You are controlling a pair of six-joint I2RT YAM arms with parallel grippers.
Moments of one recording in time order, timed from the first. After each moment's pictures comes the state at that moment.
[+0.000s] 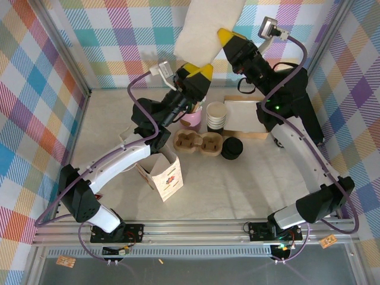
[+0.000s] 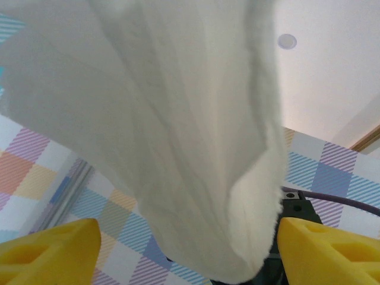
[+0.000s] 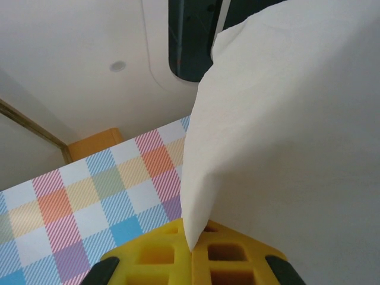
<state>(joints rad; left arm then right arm) -0.76 1.53 1.40 0.89 0.17 -0.74 0.45 1.46 1.64 0.63 -0.54 1.00</state>
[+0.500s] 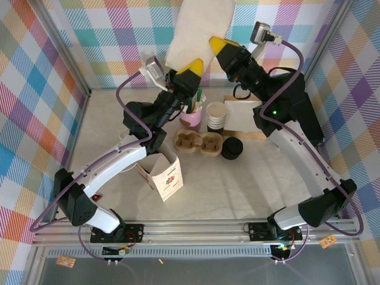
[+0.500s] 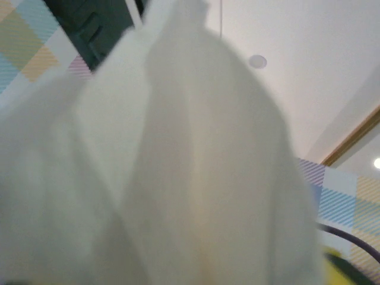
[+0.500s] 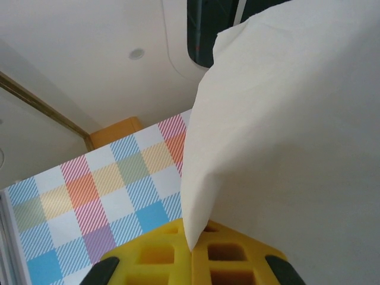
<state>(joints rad) -0.76 1.48 1.40 0.95 0.19 -0.73 0.52 1.43 1.61 0.62 -0.56 1.00</state>
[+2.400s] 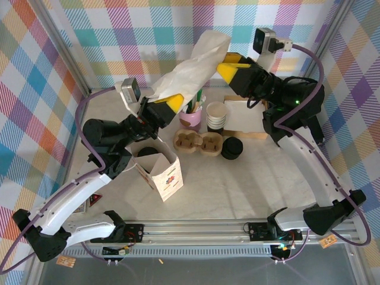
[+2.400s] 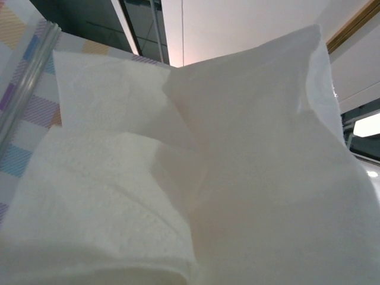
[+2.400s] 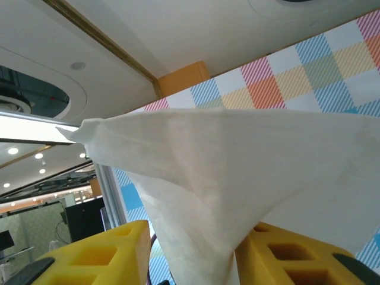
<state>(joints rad) -0.72 1.09 1.19 0.60 0.52 -0.77 0.52 1.35 1.61 0.72 -0.88 1.18</state>
